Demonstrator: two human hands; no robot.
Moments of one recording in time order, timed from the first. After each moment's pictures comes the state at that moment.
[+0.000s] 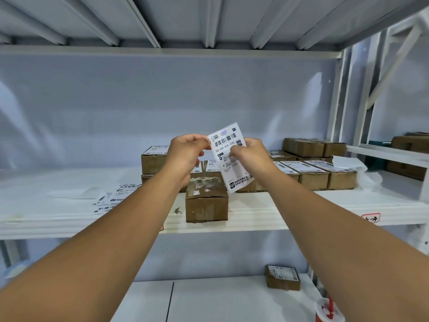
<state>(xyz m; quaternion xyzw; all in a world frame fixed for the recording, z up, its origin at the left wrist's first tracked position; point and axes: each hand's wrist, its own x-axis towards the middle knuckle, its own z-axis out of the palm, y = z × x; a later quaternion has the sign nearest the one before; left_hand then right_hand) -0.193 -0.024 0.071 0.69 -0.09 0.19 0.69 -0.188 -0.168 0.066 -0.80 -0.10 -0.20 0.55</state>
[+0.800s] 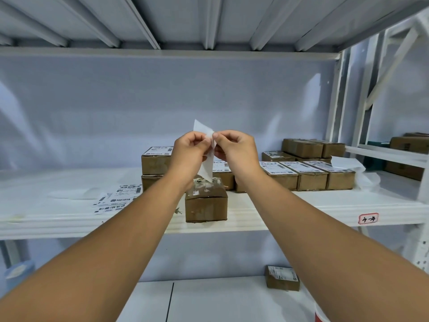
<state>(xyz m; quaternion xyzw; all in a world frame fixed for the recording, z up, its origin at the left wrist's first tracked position) -0.191 -0.028 0.062 0.67 -0.17 0.23 0.68 -0.193 -0.132 0.066 -0.67 -0.14 -0.27 0.68</state>
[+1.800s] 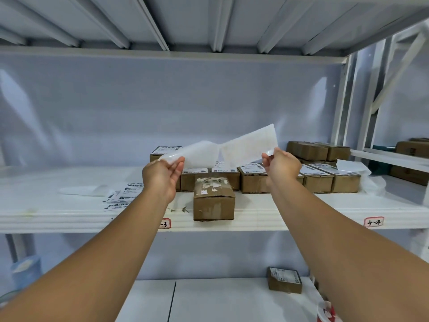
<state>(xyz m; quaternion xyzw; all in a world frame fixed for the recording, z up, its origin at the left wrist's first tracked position) -0.188 0.023 0.040 0.36 0.04 0.18 0.92 -0.170 -0.186 0.052 -0.41 0.12 -0.30 0.85</state>
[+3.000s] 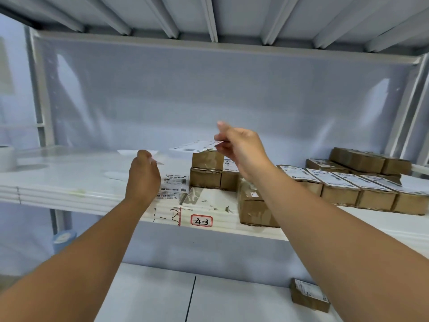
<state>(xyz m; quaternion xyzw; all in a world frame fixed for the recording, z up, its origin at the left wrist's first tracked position) -0.146 0.170 -0.016 0.81 0.09 0.43 0.39 -0.171 -0.032 0.074 -0.64 -0.21 -0.10 0.73</state>
